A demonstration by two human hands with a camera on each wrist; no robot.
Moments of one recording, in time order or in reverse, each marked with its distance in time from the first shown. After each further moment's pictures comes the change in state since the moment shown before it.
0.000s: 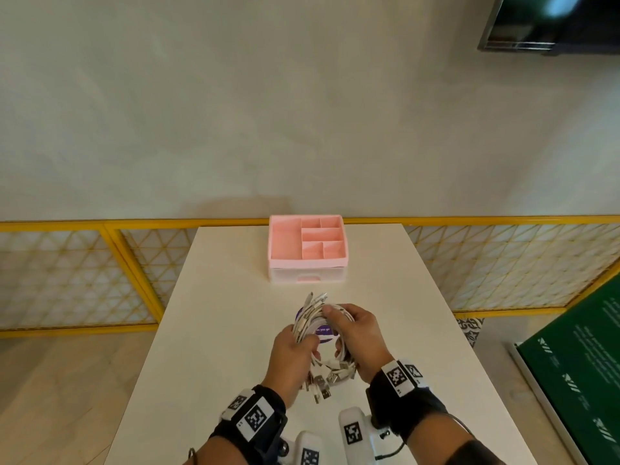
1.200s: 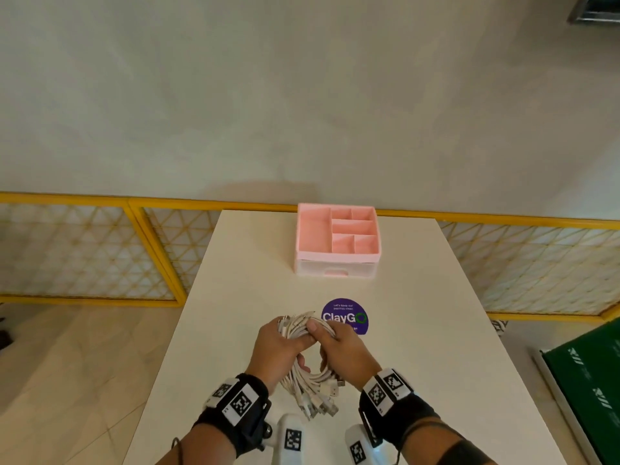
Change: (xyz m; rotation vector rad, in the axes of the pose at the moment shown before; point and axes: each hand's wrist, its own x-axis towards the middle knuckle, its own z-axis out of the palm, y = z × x) left_hand 0.031 0.004 -0.076 0.025 0.042 -0.058; right_hand 0.039 0.063 0.058 -0.481 -0.304 -0.102
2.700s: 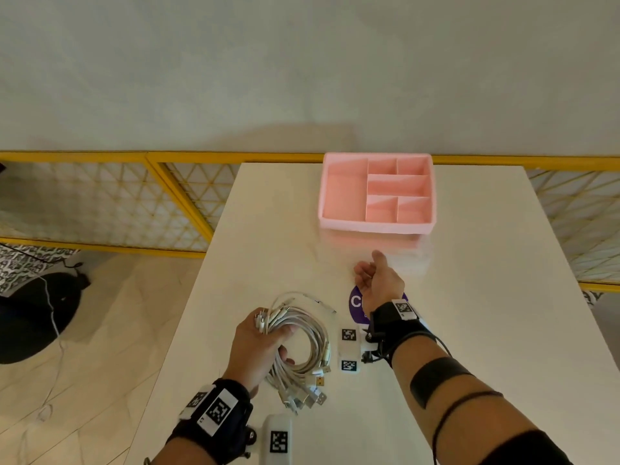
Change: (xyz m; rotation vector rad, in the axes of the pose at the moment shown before) left_hand 0.056 -0.050 -0.032 0.021 0.281 -0.126; right_hand 0.168 0.073 -0.010 1.056 0.537 0.513
